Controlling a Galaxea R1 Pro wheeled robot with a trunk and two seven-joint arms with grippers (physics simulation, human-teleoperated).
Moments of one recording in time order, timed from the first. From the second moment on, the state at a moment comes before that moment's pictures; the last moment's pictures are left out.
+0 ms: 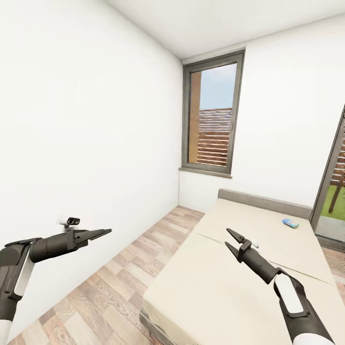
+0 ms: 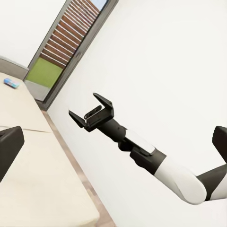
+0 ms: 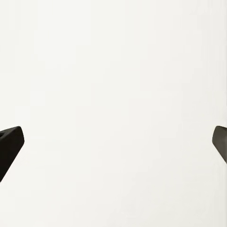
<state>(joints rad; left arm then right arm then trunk) -0.50 0.29 0.28 -1.32 0.23 1.00 -1.57 -0.45 -0.06 -0.39 -0.92 -0.83 0.75 0.74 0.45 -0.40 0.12</state>
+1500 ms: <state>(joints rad) -0.50 0.28 0.28 -1.31 0.22 1.00 -1.57 -0.46 -0.06 -0.39 -0.93 -0.84 0.74 0.74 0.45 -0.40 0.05</state>
